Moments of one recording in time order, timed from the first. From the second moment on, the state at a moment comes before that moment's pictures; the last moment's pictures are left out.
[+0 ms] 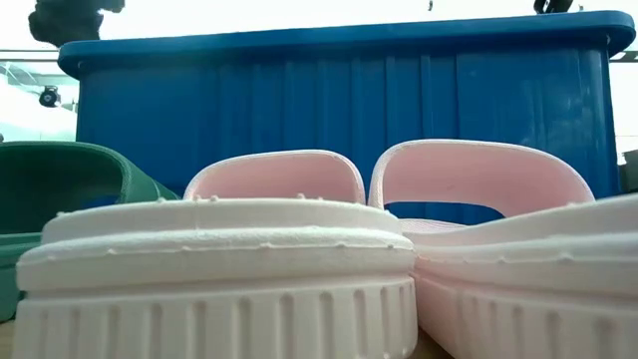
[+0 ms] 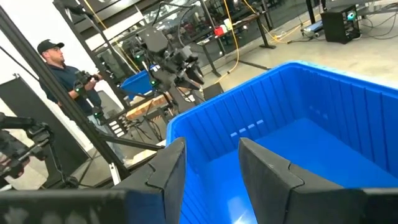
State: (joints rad) left arm 0.19 0.77 1.17 -1.52 -0.38 -0.57; right arm -0.23 0.43 0.85 -0.48 -0.10 0.45
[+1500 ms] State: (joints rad) left arm 0.80 1.02 1.05 -1.51 -0.08 0.04; right arm -0.23 0.47 0.85 -0.50 -0.05 0.45
